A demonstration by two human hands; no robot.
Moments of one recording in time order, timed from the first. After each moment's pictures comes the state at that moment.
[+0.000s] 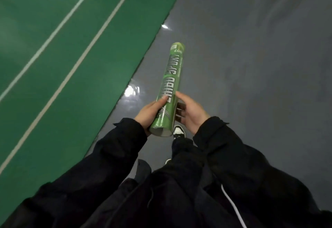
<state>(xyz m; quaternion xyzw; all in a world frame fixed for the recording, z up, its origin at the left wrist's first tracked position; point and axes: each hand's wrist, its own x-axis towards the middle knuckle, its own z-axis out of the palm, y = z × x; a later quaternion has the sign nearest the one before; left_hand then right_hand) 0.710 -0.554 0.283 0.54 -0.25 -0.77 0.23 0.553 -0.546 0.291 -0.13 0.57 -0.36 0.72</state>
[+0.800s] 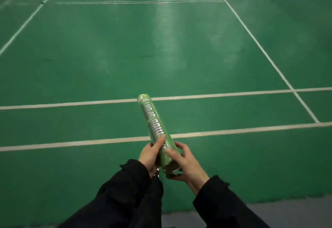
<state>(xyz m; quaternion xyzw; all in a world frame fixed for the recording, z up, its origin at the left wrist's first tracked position) 1.286 -0.887 0.283 0.58 0.13 -0.47 0.65 1.172 -0.980 0.330 -0.53 0.37 0.07 0.76</state>
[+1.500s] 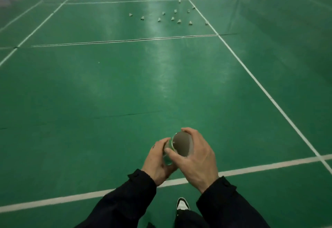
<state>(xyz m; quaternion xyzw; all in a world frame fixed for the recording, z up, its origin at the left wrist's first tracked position) 1.829 -1.406 0.300 0.76 -0.33 -0.28 0.48 1.714 -1.507 0.393 -0.86 0.31 -0.19 0.37</state>
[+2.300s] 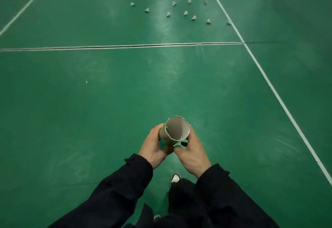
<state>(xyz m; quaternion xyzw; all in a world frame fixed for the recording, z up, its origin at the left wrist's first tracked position) 2.536 -1.885 0.307 0.77 -0.27 -0.27 0.50 2.424 -1.997 0.369 -0.77 0.29 -0.07 0.56</state>
